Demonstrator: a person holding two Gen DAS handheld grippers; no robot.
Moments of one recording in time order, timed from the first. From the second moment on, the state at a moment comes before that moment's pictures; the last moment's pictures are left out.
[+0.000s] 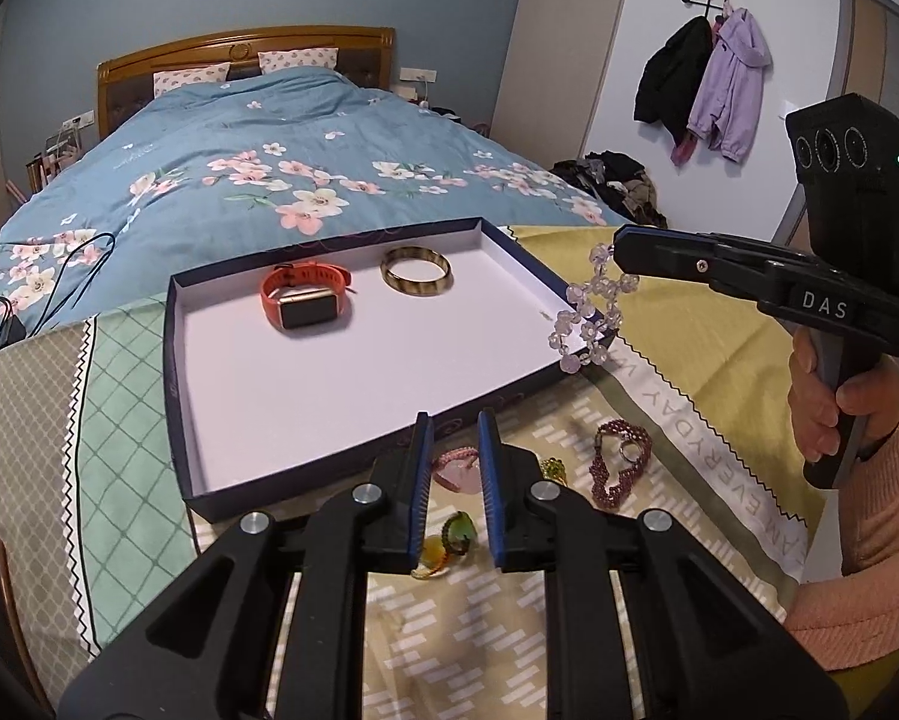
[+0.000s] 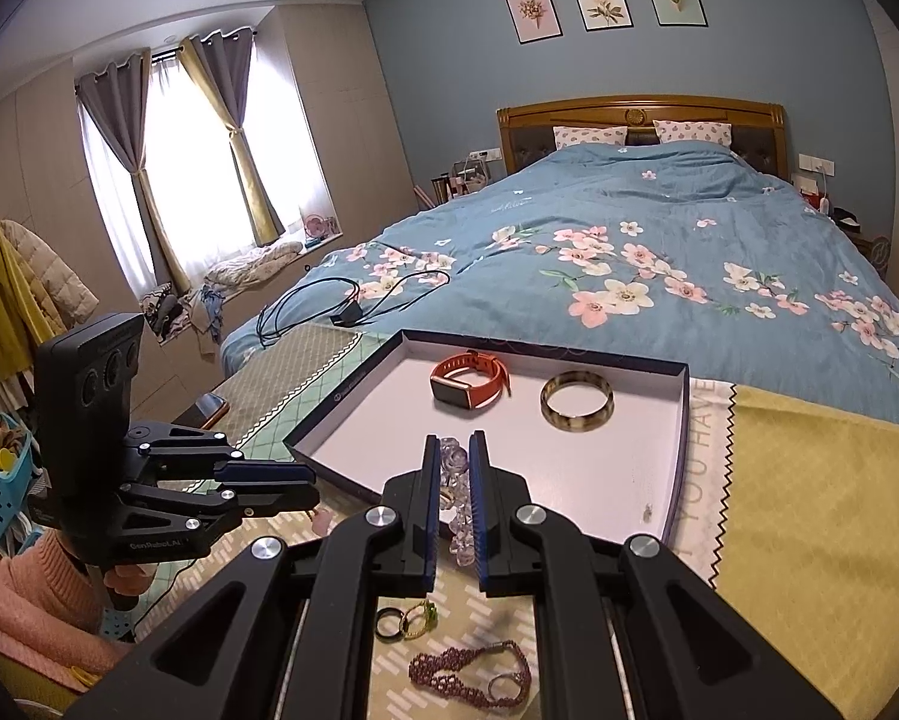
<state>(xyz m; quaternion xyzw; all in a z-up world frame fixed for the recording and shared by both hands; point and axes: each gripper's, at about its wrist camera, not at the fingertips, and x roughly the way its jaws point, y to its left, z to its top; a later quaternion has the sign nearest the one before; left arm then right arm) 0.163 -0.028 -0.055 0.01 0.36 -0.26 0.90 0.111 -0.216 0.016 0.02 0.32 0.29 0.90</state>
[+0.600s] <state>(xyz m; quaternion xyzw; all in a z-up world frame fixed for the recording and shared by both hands) 0.193 -0.016 -0.042 0.01 0.34 -0.22 0.91 0.146 -0.209 0.014 0.04 0.32 0.28 0.91</state>
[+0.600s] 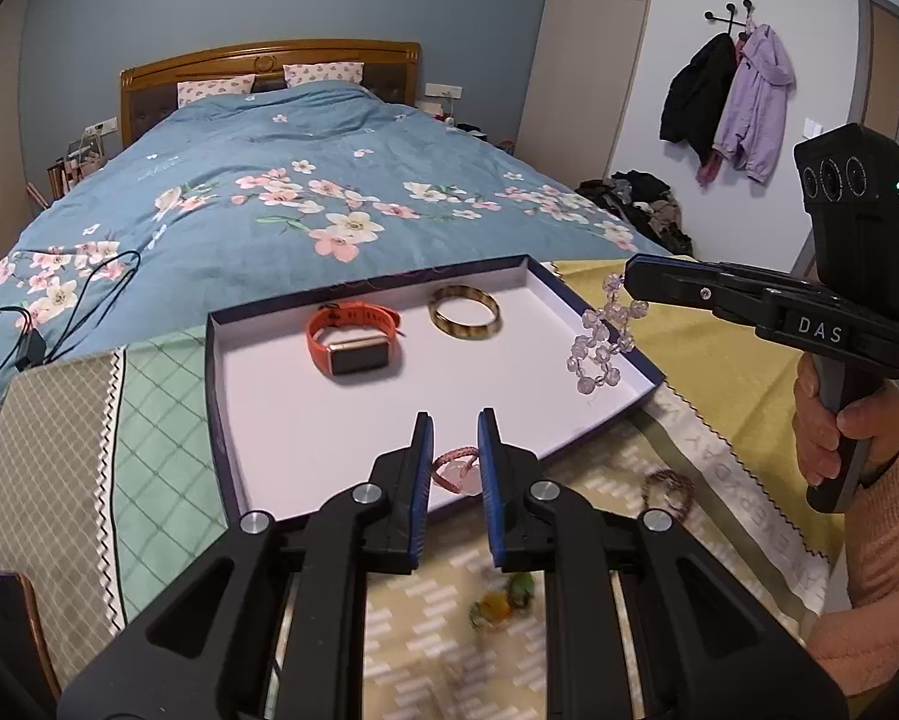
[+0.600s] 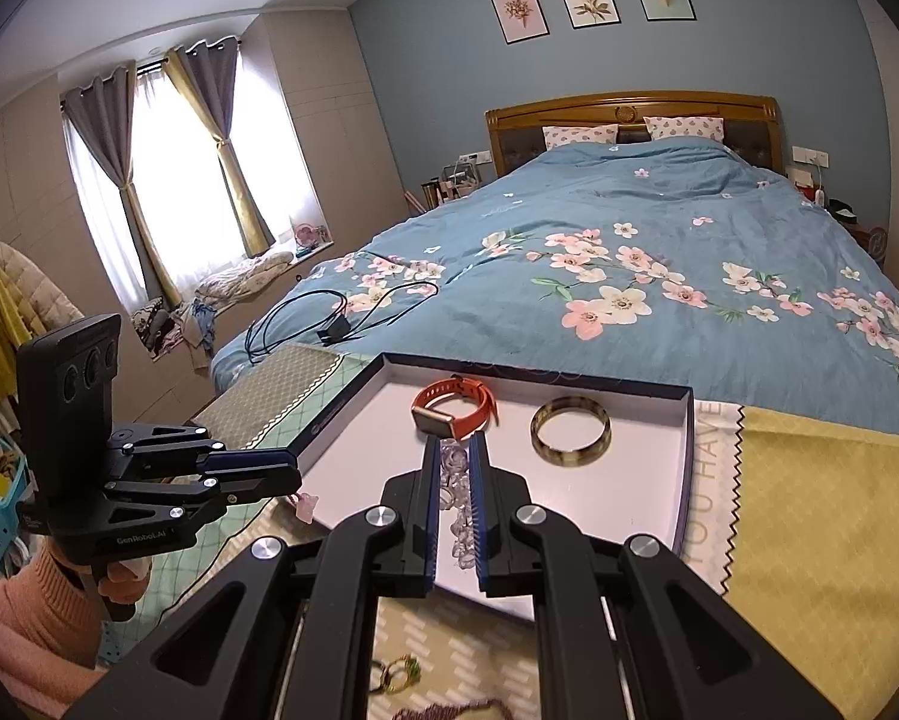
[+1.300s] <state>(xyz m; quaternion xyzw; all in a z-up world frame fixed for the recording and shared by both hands) 0.274 -0.015 -0.066 -0.01 0.37 -0.19 0.91 0.217 -0.187 -0.021 0.06 0.35 0.27 0.90</state>
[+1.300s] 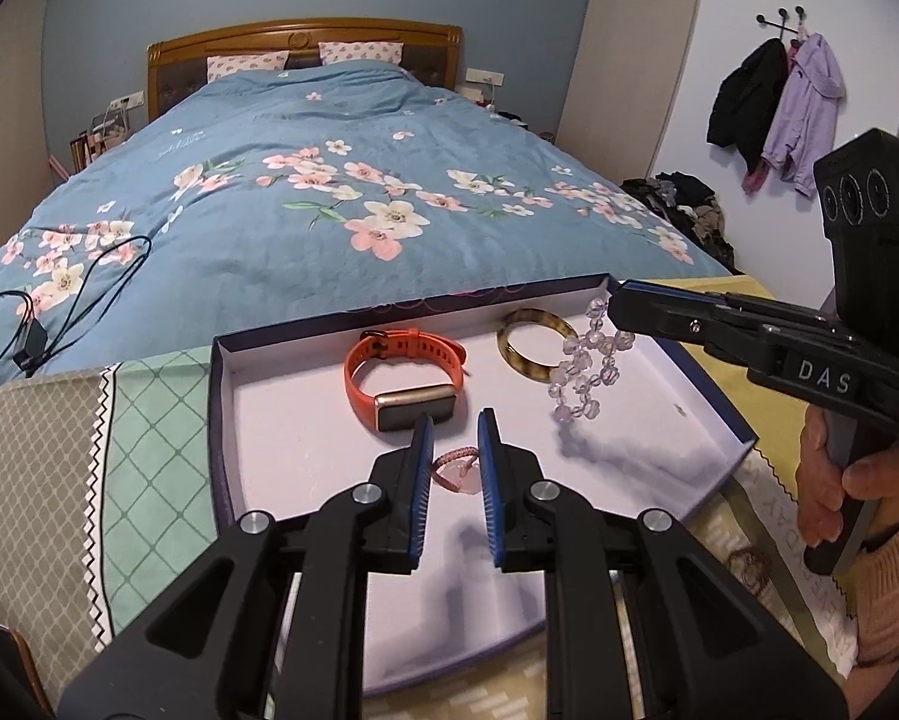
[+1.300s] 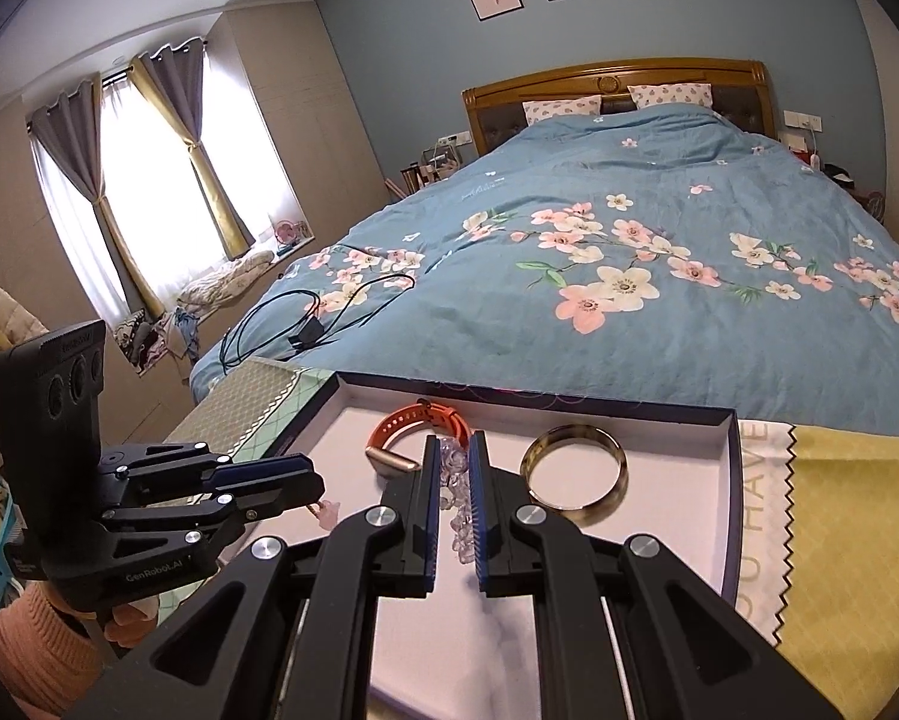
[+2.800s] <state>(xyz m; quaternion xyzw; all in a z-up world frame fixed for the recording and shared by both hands) 0.176 -0.008 -0.046 0.05 0.31 -0.18 0.93 0.110 -0.225 -0.029 -0.04 0.38 0.24 0.89</state>
